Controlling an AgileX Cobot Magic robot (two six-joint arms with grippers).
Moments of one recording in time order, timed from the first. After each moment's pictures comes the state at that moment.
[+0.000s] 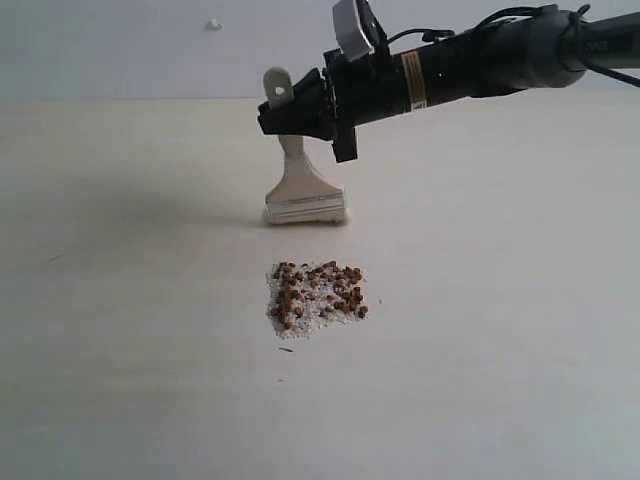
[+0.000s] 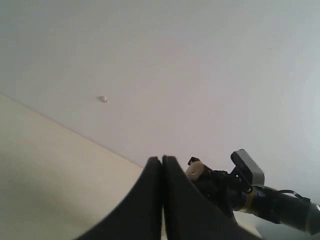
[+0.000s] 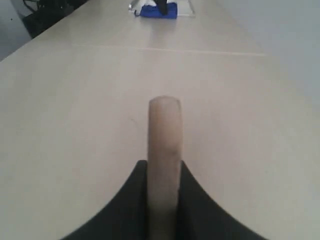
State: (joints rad) left arm -0.34 0.28 -0.08 0.42 -0.21 -1.15; right arm 0.26 2.36 -1.73 -1.67 -1.22 1.07
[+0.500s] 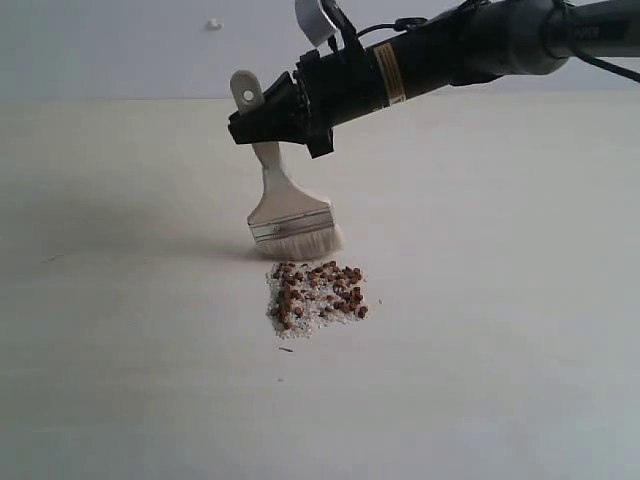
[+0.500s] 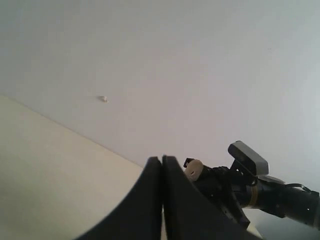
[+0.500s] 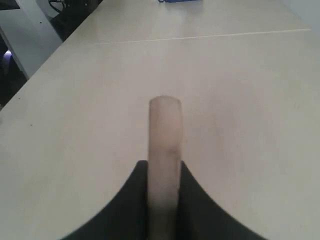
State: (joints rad) left arm -0.34 0.28 -0.08 0.42 -0.21 -1.15; right arm 0.33 2.30 -1.73 -1.75 -1.22 1.29
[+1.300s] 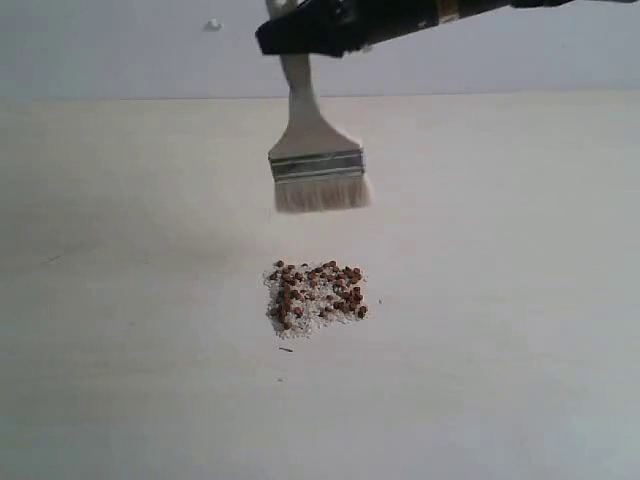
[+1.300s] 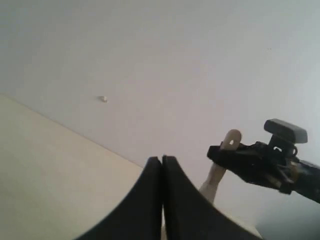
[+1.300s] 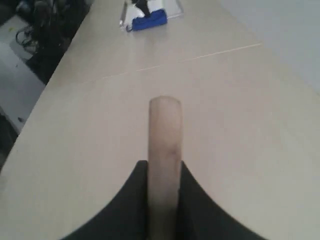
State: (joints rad) left arm -0.34 0.28 -0.08 0.42 -0.21 -1.15; right arm 0.25 2.13 -1.73 -1.76 -1.20 1.57
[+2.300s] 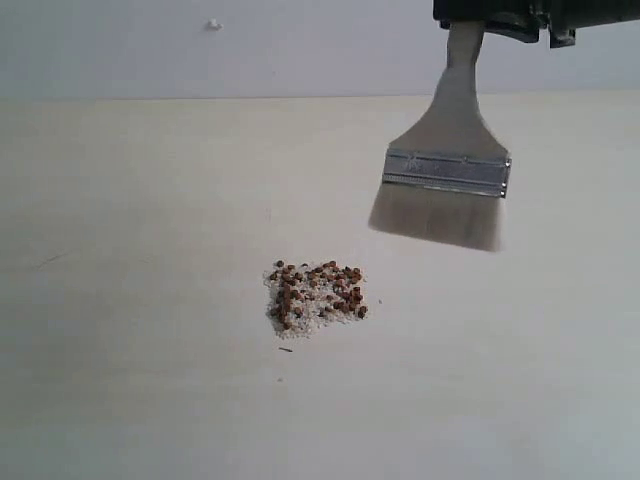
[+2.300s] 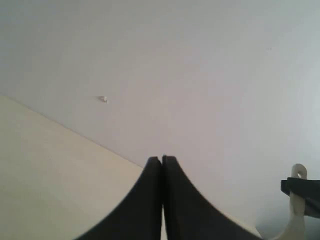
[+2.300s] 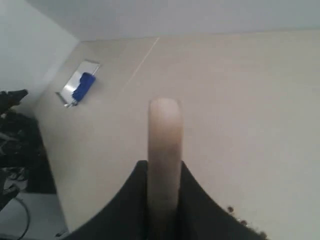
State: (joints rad) left arm -0.34 0.28 -0.08 0.42 -0.21 -1.15; right arm -0.05 1.67 -1.20 -1.76 -1.13 2.11
